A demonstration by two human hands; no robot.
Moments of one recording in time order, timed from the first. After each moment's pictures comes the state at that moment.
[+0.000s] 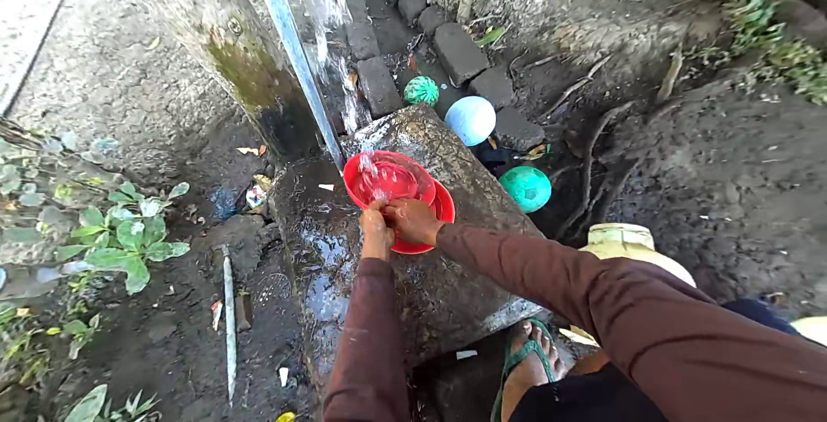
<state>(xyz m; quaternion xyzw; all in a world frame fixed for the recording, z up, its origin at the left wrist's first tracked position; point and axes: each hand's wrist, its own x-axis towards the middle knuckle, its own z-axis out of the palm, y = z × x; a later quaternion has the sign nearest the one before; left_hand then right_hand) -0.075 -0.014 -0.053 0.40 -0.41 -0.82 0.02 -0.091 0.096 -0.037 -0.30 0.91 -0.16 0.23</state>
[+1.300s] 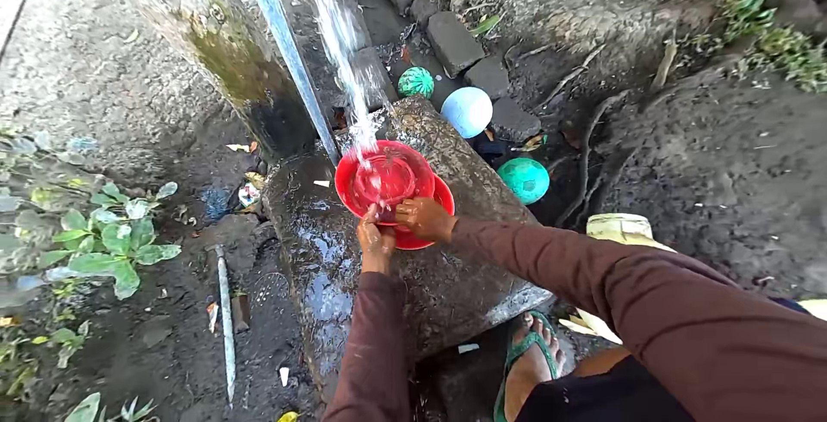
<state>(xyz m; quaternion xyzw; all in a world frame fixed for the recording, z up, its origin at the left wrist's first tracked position) -0.046 -0.013 -0.067 0.35 -0.33 -0.88 0.07 -0.087 0.130 -0.071 -0.43 0.88 -0.16 0.12</state>
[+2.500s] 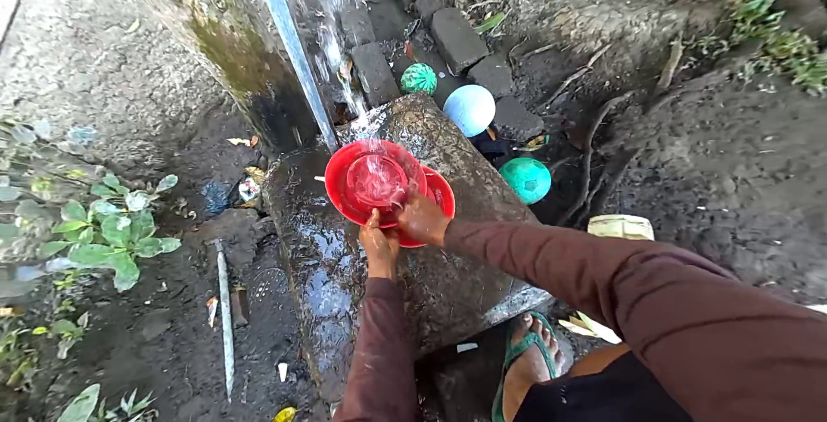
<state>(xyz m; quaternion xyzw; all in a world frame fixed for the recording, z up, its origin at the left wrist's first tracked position) -0.035 -0.007 -0.076 0.36 -0.32 -0.87 0.11 -0.079 0.108 -0.048 -0.37 0.90 -0.07 0.19</state>
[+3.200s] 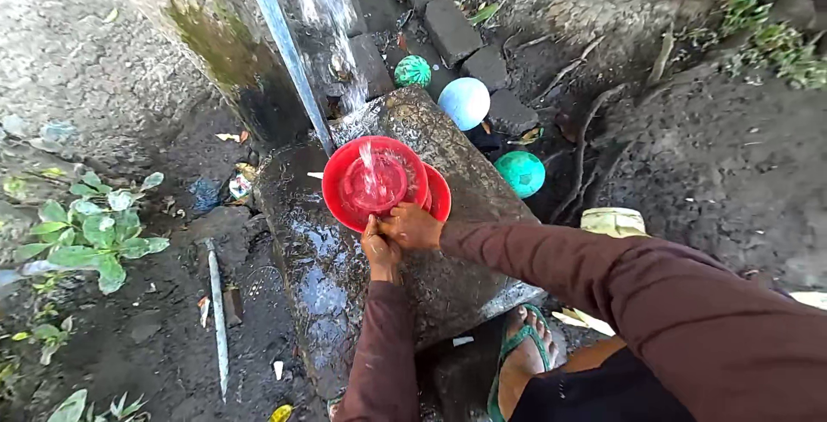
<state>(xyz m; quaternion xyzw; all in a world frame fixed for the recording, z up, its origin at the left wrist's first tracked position) -0.014 0.009 -0.089 0.32 -0.27 -0.90 0.10 -0.059 0.105 -0.052 -0.45 0.86 -0.13 0.20</state>
